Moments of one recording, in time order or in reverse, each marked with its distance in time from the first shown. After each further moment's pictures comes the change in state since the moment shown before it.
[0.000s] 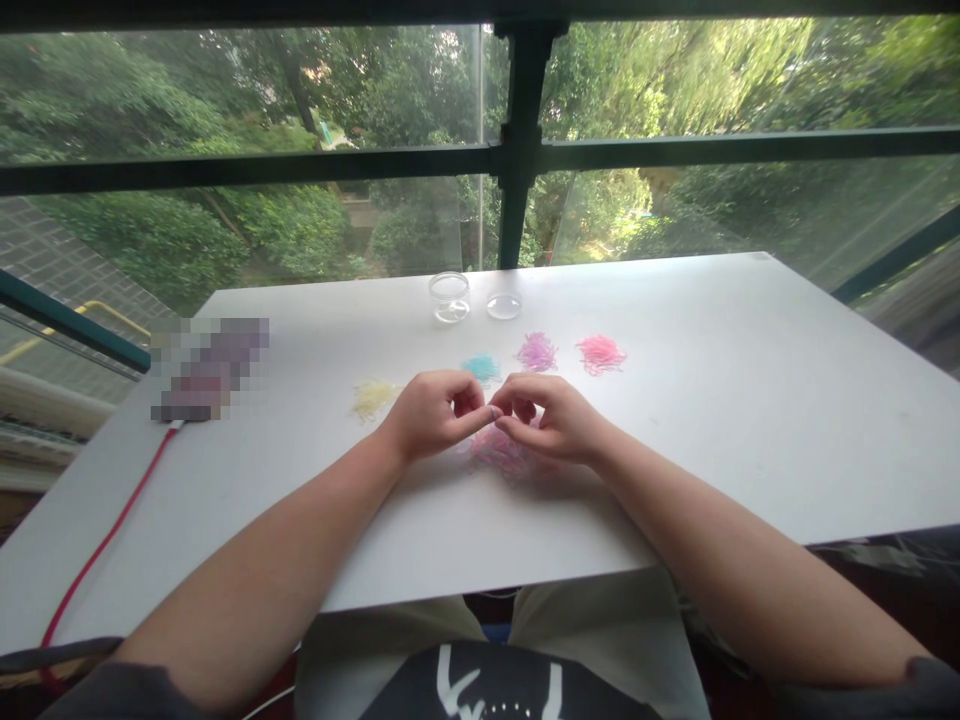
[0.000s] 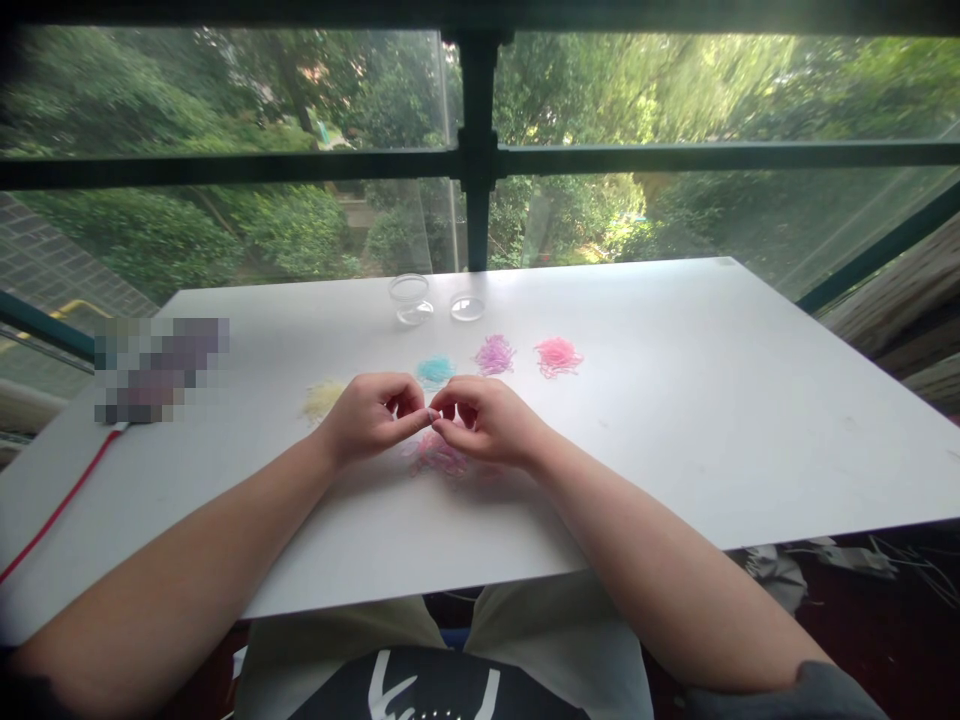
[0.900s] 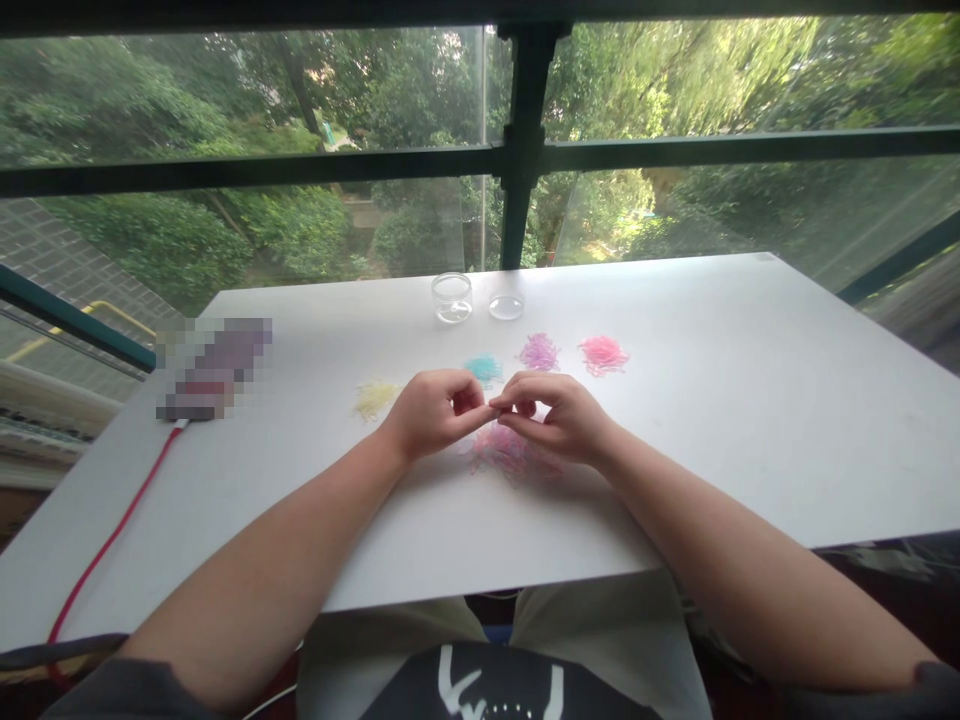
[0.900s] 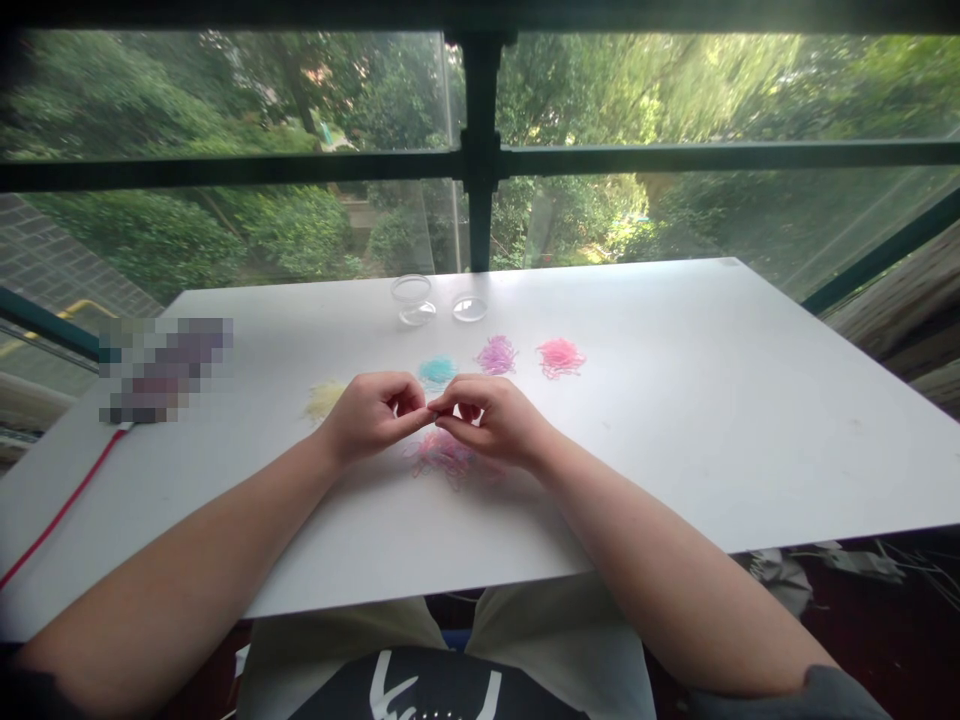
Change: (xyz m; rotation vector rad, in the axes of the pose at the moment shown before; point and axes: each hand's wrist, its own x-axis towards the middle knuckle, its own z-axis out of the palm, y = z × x) left_hand -0.001 -0.003 0.000 0.017 0.023 -0.025; right_hand 0.000 0.004 0.001 0.040 0.080 -0.055
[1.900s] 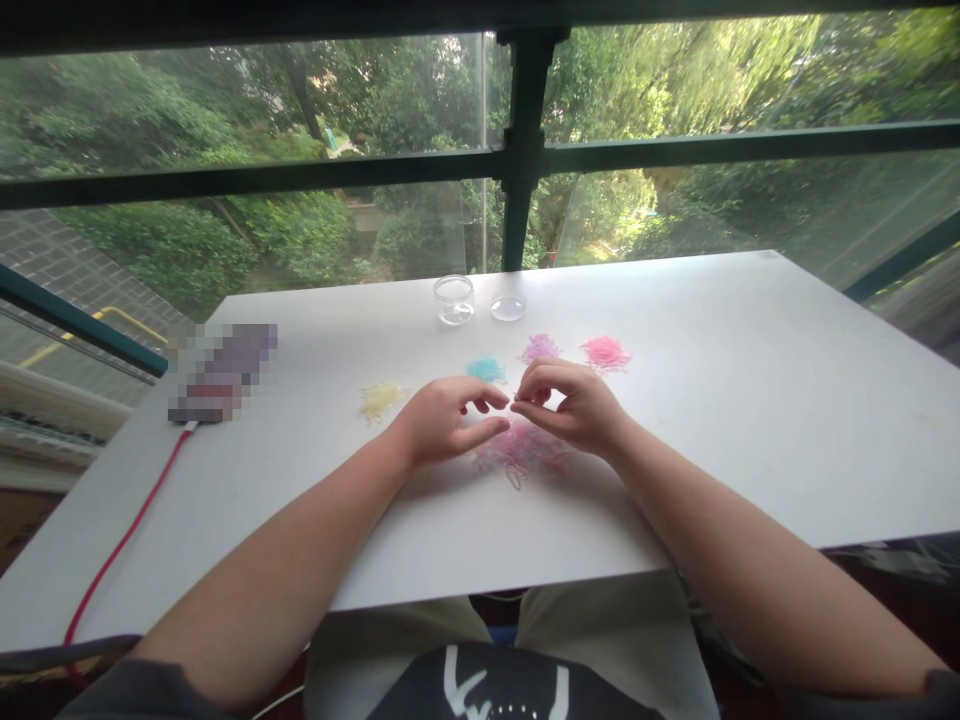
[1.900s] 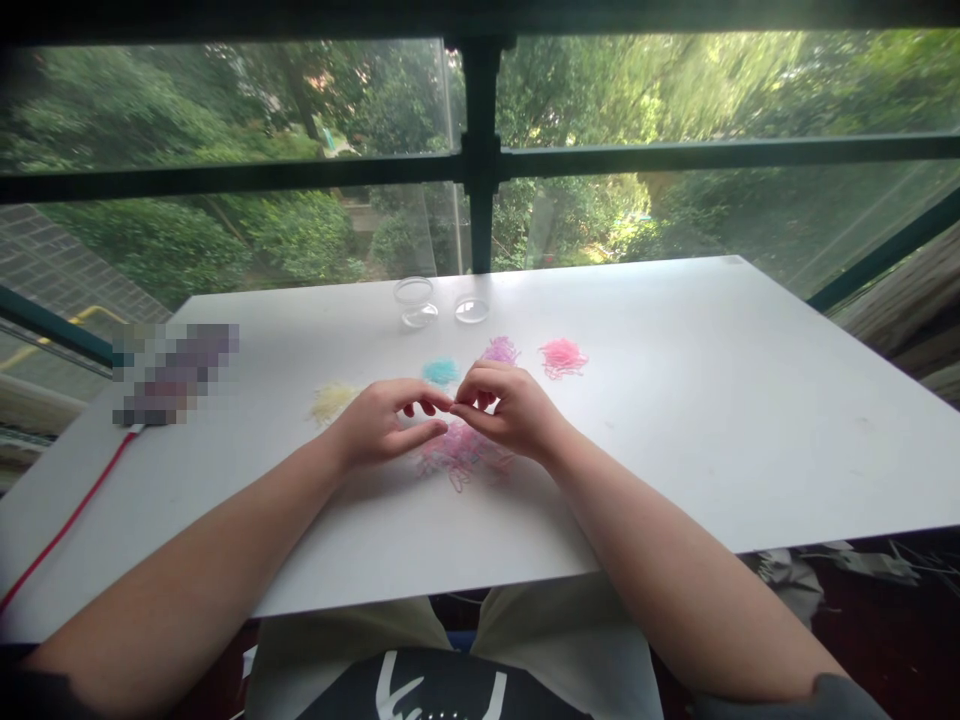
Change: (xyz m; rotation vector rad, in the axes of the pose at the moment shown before) left_hand 0.000 0.004 0.000 -0.059 -0.159 0.070; right_hand 0.001 0.001 -0.011 -0.063 0.090 0.029
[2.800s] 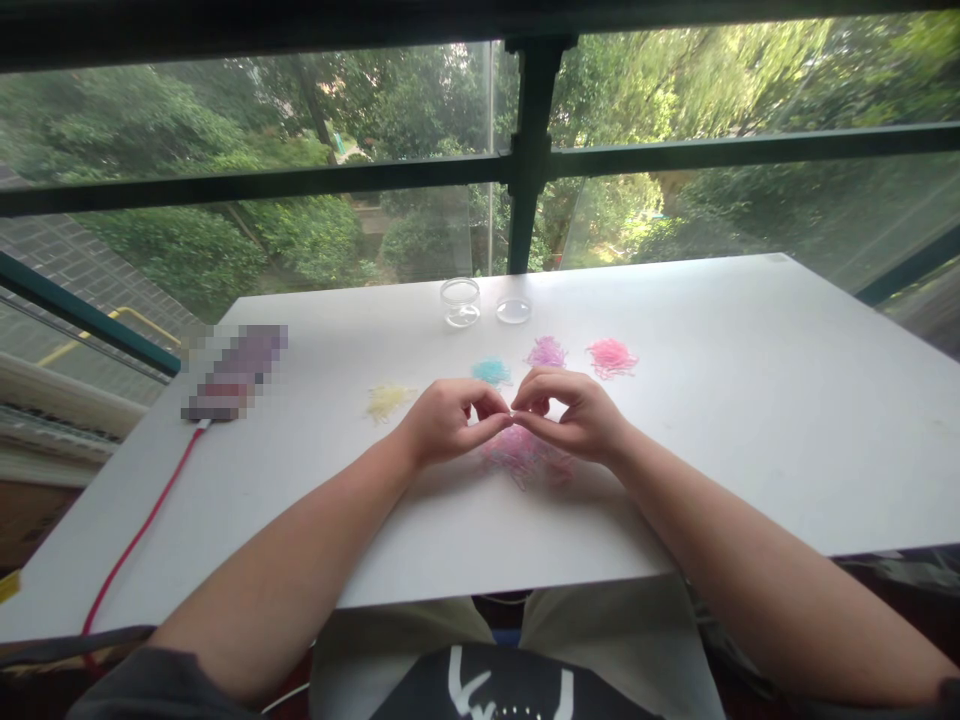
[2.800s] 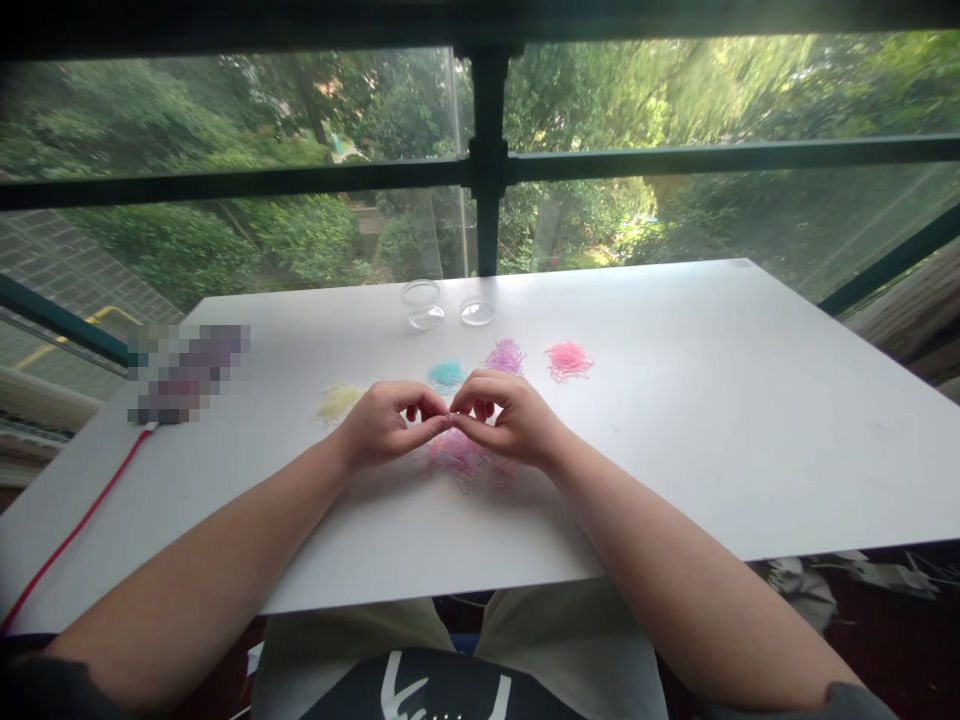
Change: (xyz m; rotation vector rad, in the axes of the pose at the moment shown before) left_hand -0.001 0.000 0.004 -0.089 0.108 0.007; right_hand -0.002 -0.002 0.005 0.091 -0.041 -0.033
